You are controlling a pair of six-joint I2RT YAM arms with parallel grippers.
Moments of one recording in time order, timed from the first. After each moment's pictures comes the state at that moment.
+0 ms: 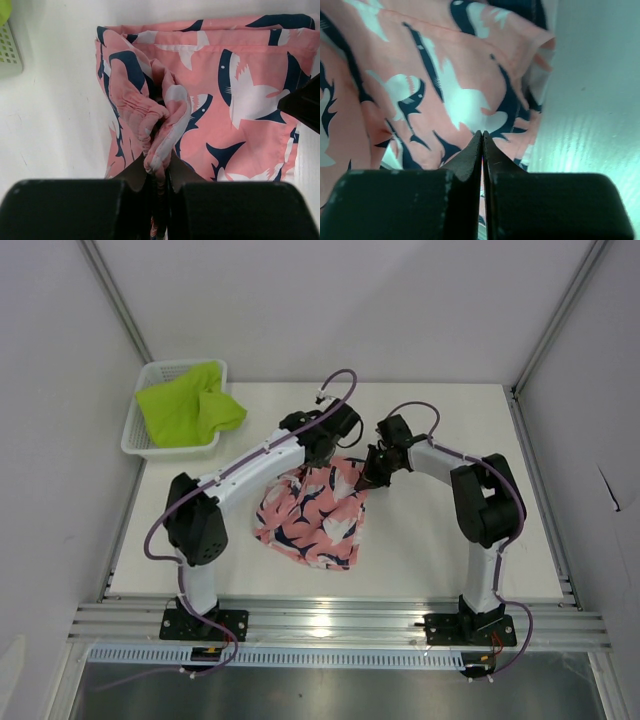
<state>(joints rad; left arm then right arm) -0.76 1.87 1.76 -0.97 -0.53 -0.39 0.41 1.97 1.33 -0.41 -0.39 0.69</state>
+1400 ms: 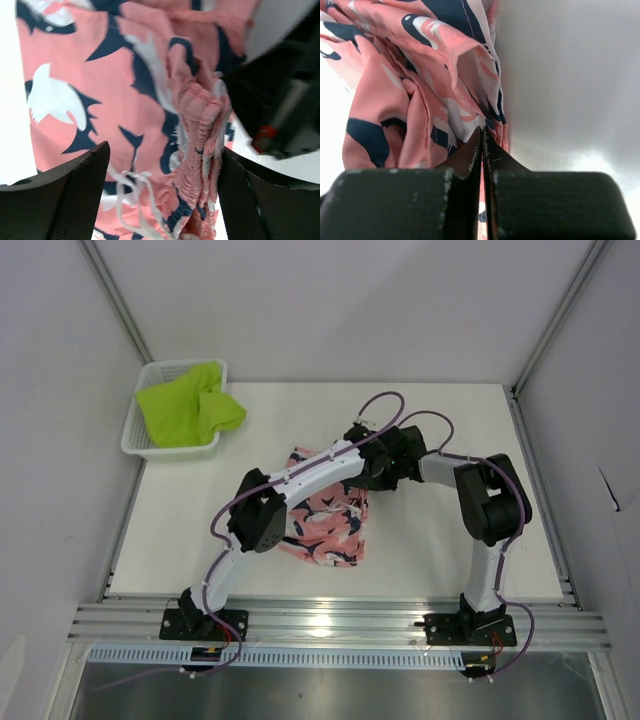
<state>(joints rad) -0.92 2.32 2.18 -1.22 -0.55 -0.75 0.34 1.99 1.16 -0.11 -0.43 0.71</state>
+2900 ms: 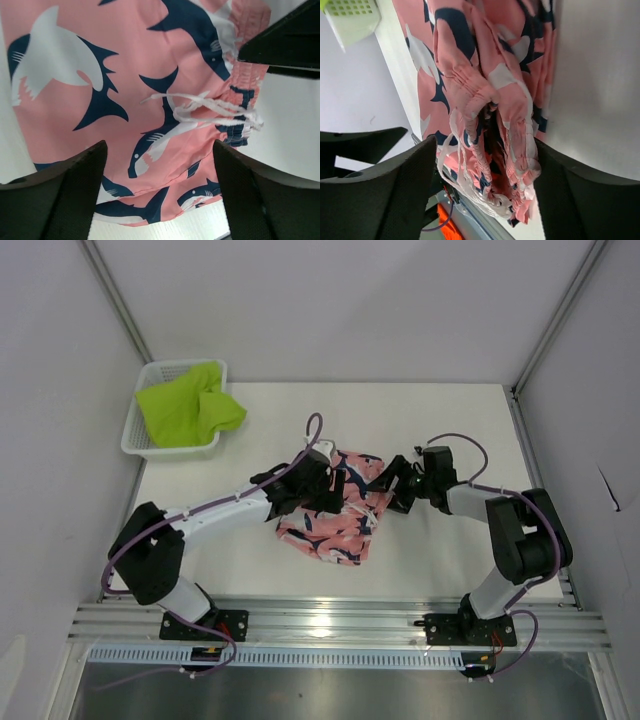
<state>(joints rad) -0.79 1.54 1.06 -0.33 -0.12 -0.50 0.23 1.65 0.75 0.15 -0.61 0.91</state>
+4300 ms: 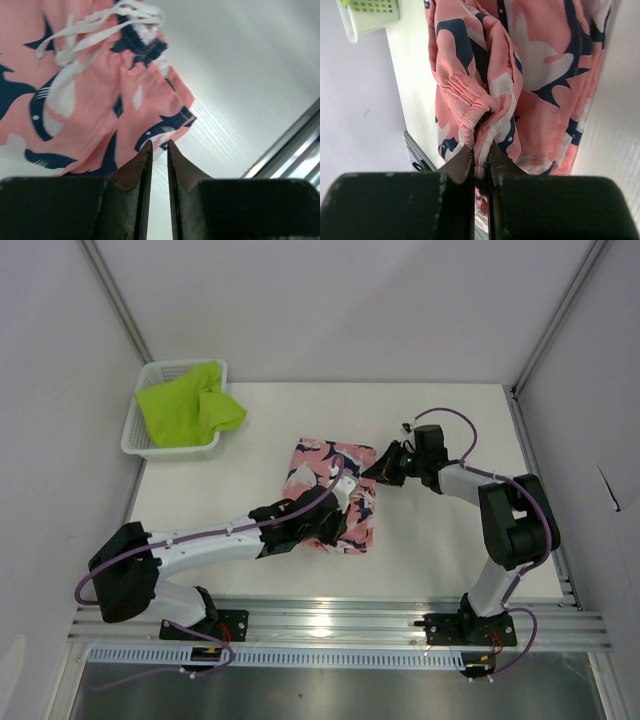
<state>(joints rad) -1.02 1.39 0.85 -0.16 -0.14 -0.33 0.28 1.76 0.96 0.11 -0.60 0.81</state>
